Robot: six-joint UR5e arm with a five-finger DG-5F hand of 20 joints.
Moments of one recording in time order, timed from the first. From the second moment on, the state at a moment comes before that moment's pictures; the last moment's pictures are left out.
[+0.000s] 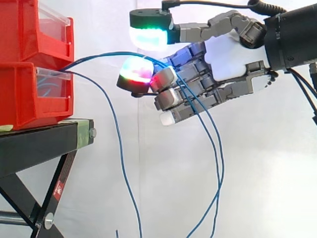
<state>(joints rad) 0.18 -1.86 -1.63 -2.98 -1.10 -0.03</state>
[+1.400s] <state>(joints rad) 0.18 -1.86 -1.63 -2.98 -1.10 -0.03</state>
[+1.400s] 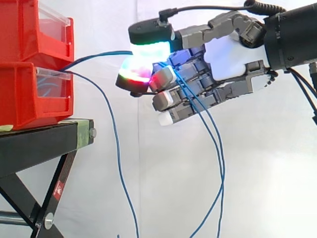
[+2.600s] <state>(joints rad) 0.19 -1.86 -1.63 -2.98 -1.10 -0.03</state>
